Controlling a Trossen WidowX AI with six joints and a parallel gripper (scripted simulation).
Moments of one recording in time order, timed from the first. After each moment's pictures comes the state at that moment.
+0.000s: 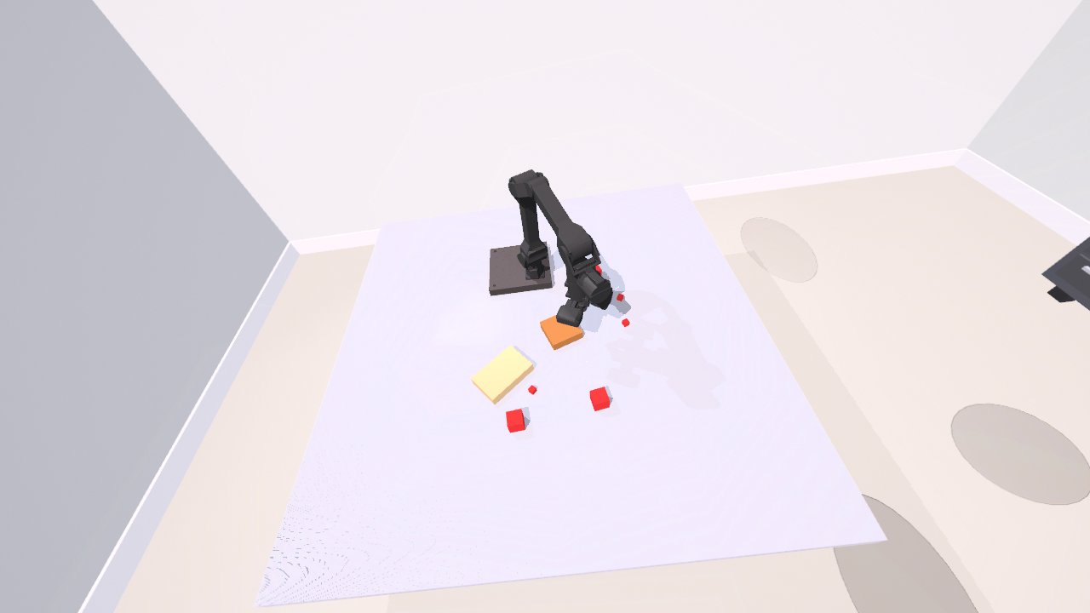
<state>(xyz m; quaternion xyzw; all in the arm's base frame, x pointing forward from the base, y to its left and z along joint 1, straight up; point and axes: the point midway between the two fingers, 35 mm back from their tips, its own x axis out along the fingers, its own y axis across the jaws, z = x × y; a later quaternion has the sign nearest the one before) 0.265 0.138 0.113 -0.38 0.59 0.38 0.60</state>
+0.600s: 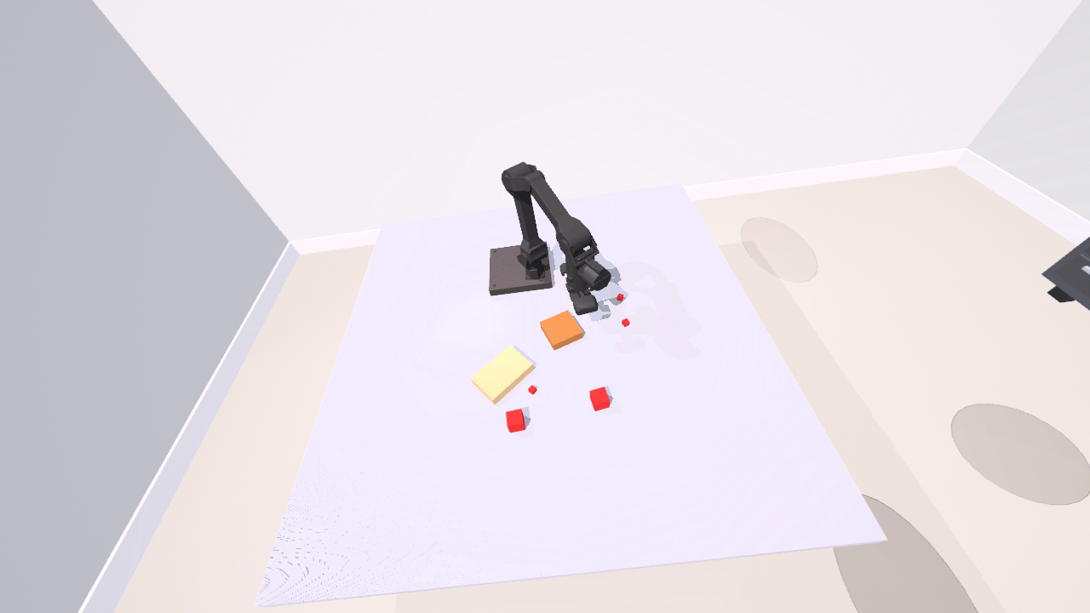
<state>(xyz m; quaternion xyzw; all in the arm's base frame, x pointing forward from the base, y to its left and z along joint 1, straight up) 0.204 0.139 0.082 -0.55 0.44 0.55 0.45</state>
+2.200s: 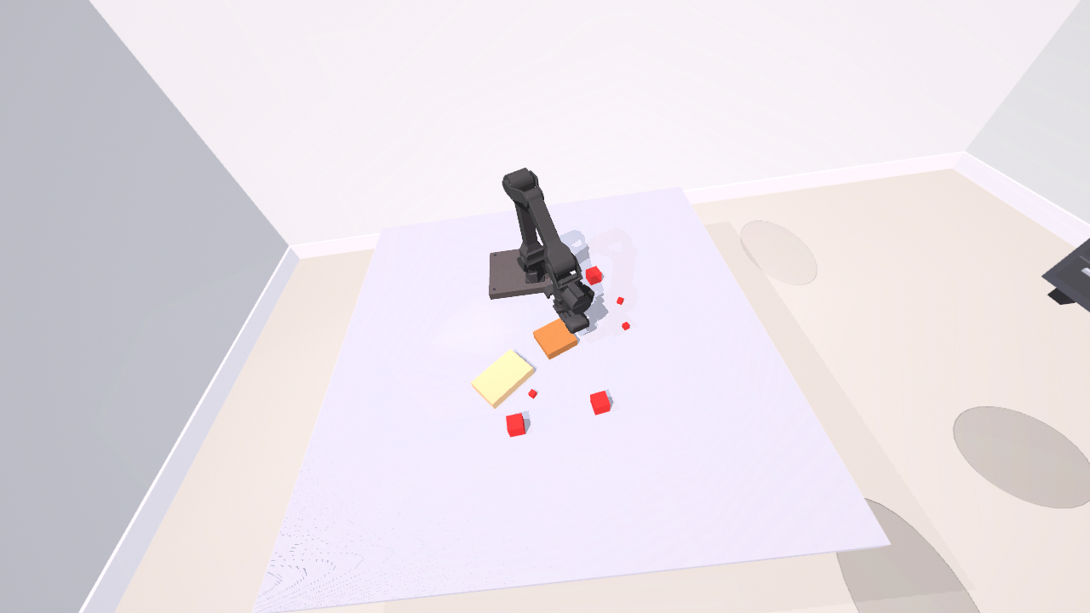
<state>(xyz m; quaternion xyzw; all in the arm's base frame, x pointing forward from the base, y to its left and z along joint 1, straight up) 0.205 0.100 0.015 -0.59 0.38 0.59 0.39</state>
